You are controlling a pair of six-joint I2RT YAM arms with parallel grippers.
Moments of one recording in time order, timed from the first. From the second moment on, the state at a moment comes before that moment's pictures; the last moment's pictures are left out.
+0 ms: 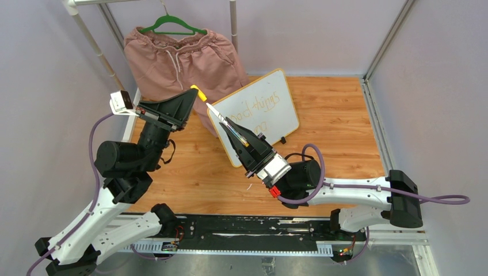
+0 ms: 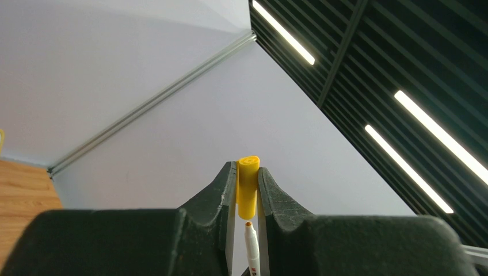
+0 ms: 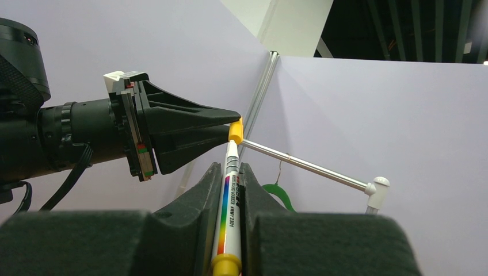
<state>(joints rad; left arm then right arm) -0.79 0.70 1.00 0.31 -0.25 -1.05 1.38 1.30 0.96 1.26 0.15 -0.77</state>
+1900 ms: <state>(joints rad) -0.79 0.69 0.99 0.31 -0.20 -1.08 1.38 1.33 0.98 1.26 0.15 -0.77</state>
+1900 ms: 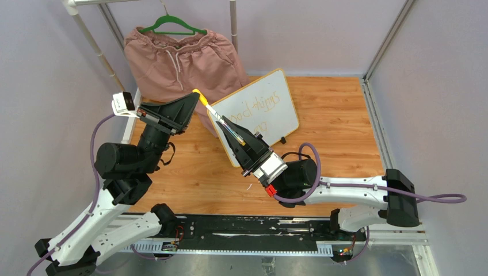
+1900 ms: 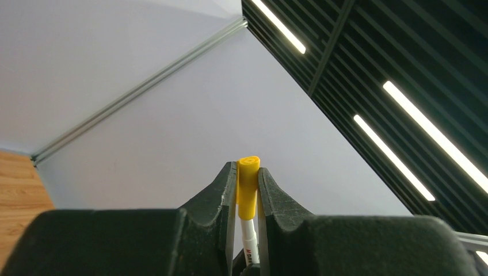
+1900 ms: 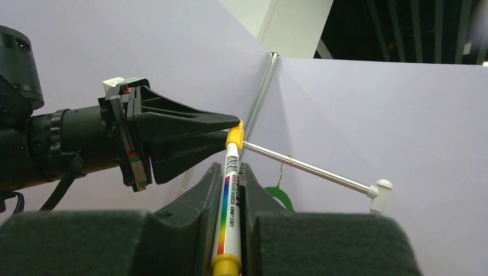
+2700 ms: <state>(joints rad) -0.79 0.71 0.99 0.34 -0.16 -1.14 1.38 1.40 1.04 1.31 0.12 -0.93</state>
